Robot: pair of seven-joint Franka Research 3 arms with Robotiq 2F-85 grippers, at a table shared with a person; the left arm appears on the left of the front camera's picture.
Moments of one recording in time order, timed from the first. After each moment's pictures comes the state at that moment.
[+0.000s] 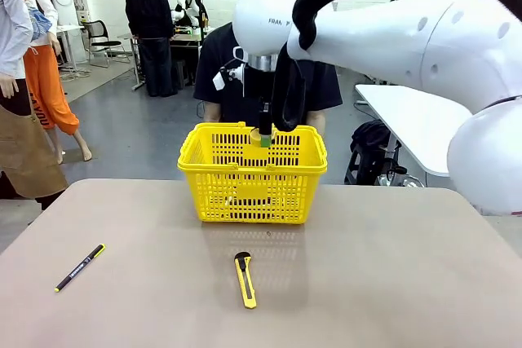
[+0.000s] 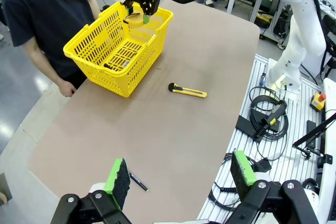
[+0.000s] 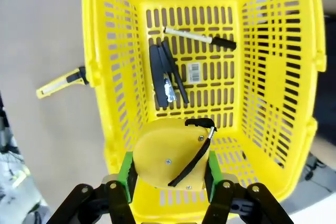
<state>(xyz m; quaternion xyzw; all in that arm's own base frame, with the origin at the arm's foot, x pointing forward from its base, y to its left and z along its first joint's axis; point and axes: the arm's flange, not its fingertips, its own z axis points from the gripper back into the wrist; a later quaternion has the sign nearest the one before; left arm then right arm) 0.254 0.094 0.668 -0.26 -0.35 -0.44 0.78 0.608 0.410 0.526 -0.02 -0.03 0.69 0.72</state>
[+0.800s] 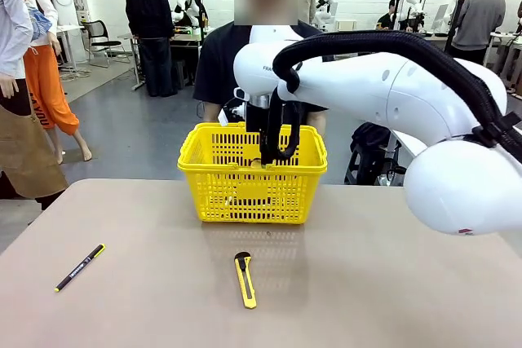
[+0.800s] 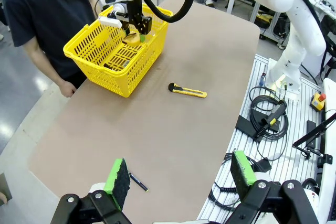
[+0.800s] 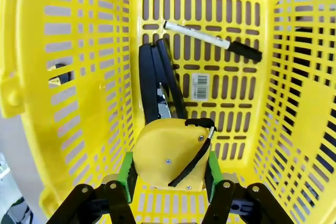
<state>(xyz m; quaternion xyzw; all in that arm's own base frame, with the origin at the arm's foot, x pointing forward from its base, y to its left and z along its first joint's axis) 0.254 0.094 0.668 -0.26 -0.35 -0.44 0.78 0.645 0.411 0.435 0.01 0.01 0.72 0.70</state>
